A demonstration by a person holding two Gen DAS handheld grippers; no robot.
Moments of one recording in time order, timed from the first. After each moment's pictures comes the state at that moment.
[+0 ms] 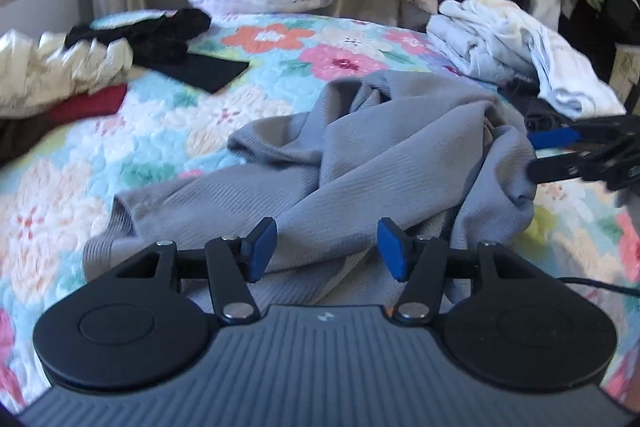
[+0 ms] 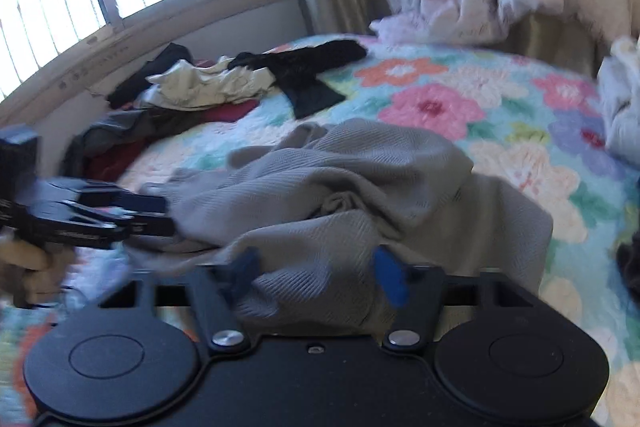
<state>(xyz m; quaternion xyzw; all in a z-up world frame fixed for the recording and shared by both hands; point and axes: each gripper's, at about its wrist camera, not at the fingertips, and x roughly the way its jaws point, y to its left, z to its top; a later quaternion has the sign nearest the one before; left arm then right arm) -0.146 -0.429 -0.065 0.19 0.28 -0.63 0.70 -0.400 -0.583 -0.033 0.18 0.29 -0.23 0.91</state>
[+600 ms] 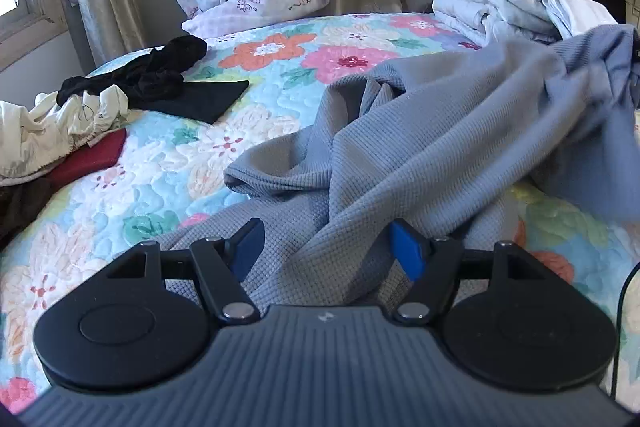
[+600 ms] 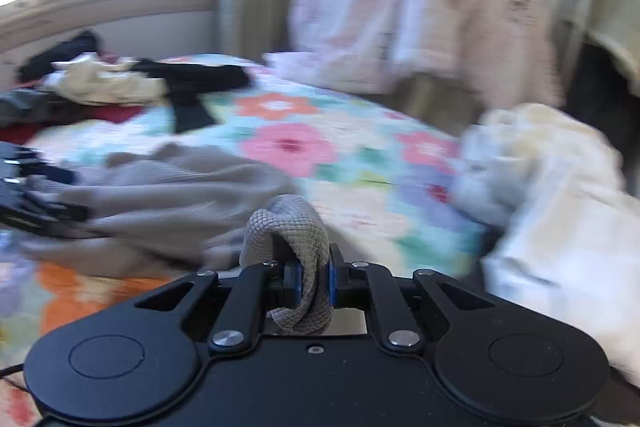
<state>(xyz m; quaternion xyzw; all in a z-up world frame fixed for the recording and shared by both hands) -0.158 -0.462 -0.076 0.25 0.22 -0.61 0.72 -0.478 -0.600 0.014 0.05 0.31 -0.41 0.86</state>
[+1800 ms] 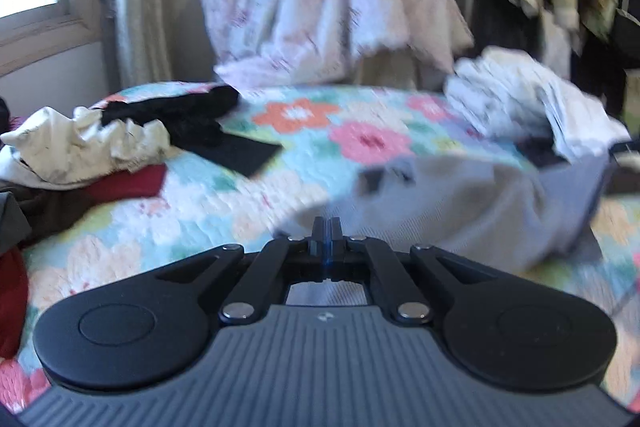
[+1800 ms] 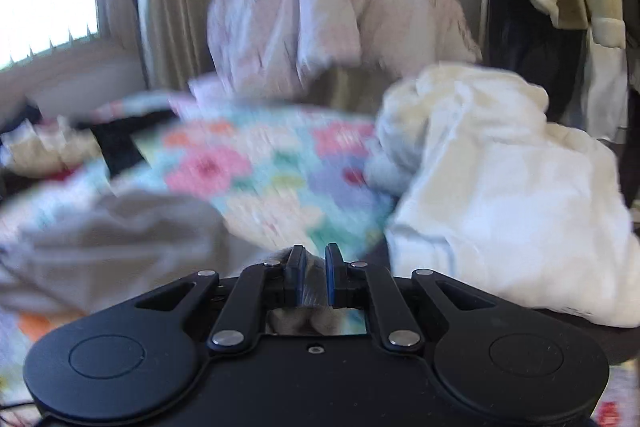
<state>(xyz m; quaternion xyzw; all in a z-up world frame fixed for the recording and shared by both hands) -0.136 -0.409 -0.023 0.16 0.21 -0.63 0.73 -0.547 -0.626 0.028 0.14 0.28 -0.45 0.84</state>
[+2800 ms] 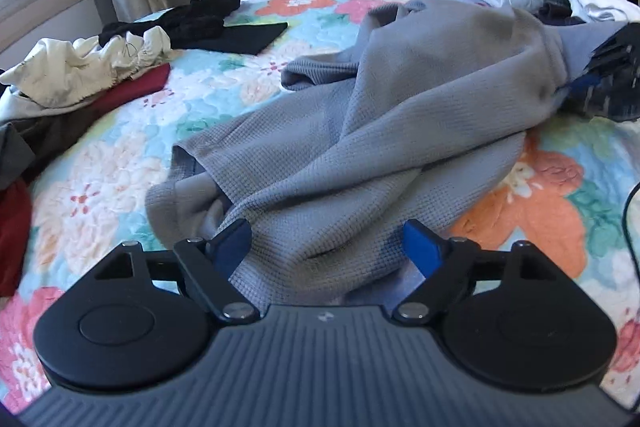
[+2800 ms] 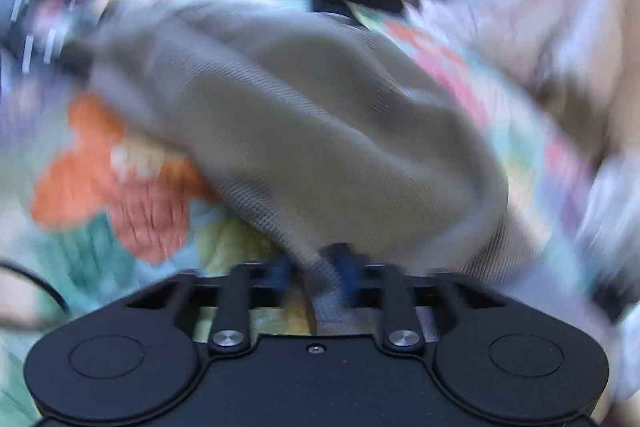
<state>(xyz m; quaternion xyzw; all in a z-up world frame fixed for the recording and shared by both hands) -0.132 -0.392 -0.105 0.26 0.26 -0.58 0.73 -0.395 -0.585 -0.077 0.00 0.42 -0.21 0.88</state>
